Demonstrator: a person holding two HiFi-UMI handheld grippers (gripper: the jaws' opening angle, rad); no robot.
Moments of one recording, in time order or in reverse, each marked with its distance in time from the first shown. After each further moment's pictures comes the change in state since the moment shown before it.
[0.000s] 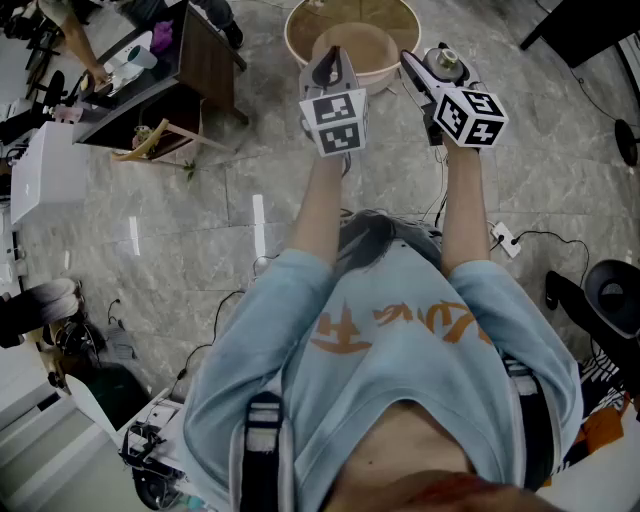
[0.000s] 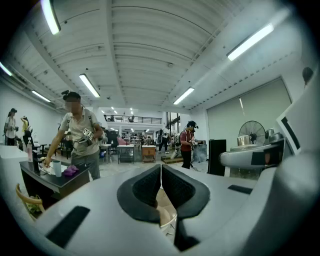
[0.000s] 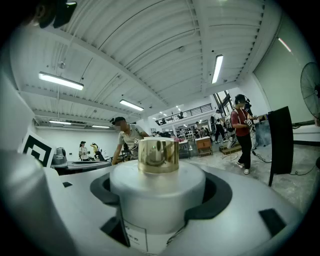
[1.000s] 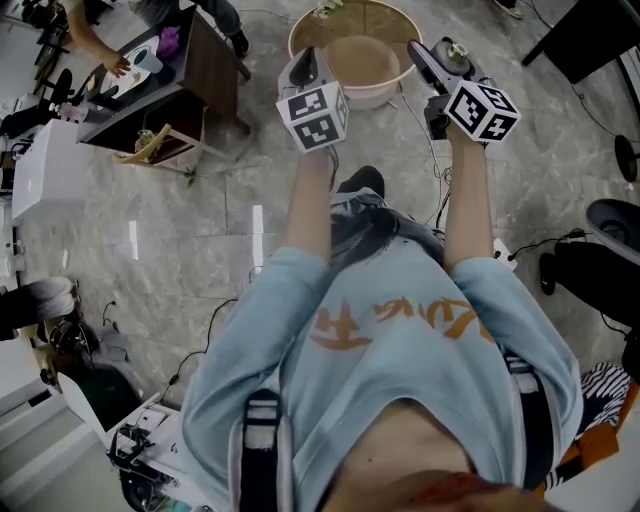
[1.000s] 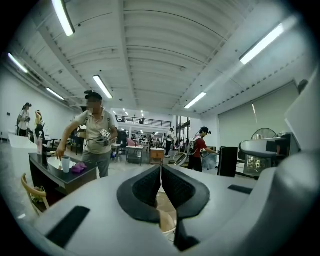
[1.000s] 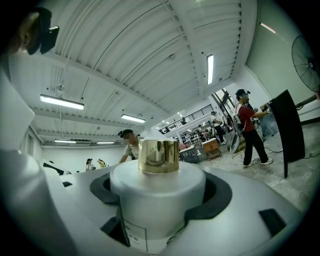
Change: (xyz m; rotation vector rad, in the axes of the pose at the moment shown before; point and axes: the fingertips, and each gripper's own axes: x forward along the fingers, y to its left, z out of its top) left arm 0.014 0.042 0.017 -0.097 -0.043 0.112; right arm 0.013 -0.021 0.047 0.135 -0.115 0.086
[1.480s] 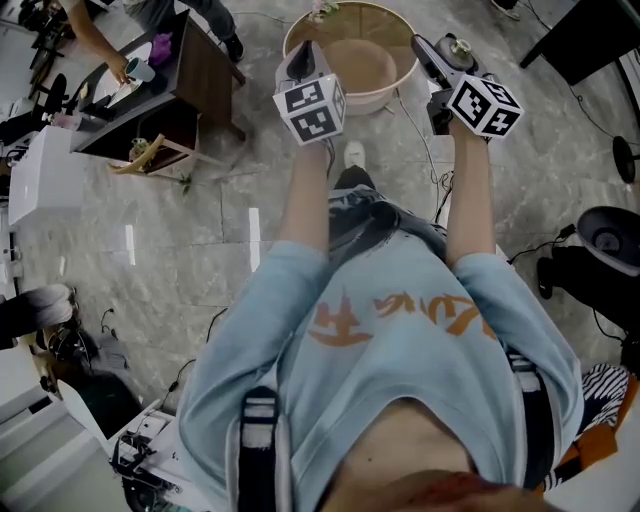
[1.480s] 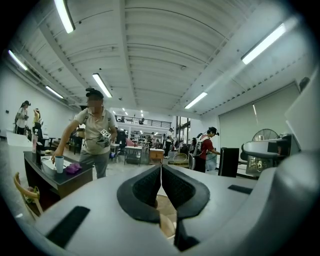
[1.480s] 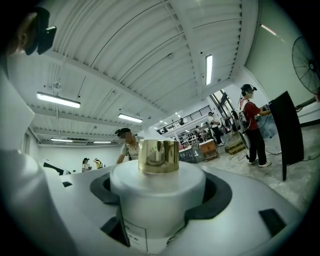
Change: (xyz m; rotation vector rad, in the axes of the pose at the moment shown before) left arm 0.054 0.007 0.000 -0.009 -0.007 -0.008; right arm 0.038 -0.036 0.004 -0.010 -0.004 -0.024
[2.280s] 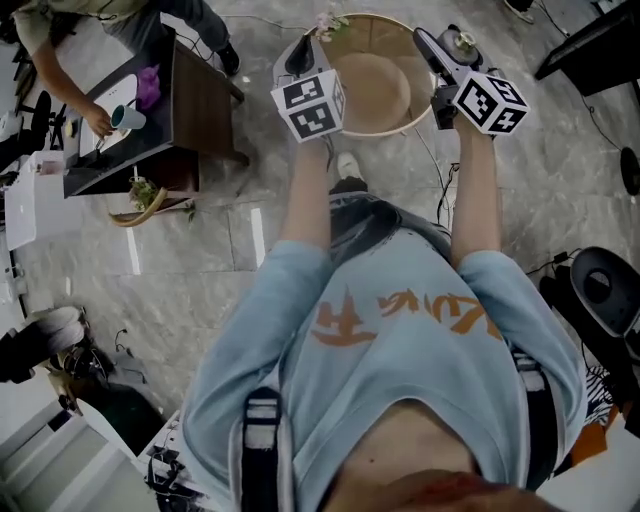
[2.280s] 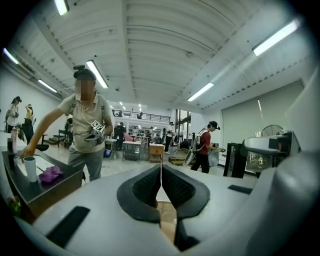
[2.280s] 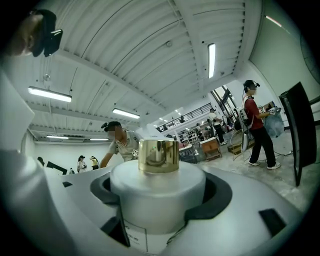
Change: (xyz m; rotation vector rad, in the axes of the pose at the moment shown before) left arm 0.250 0.085 0.001 0.011 0.066 -0.027; right arm 0.243 -0.088 -0.003 -0.005 0.019 -0.001
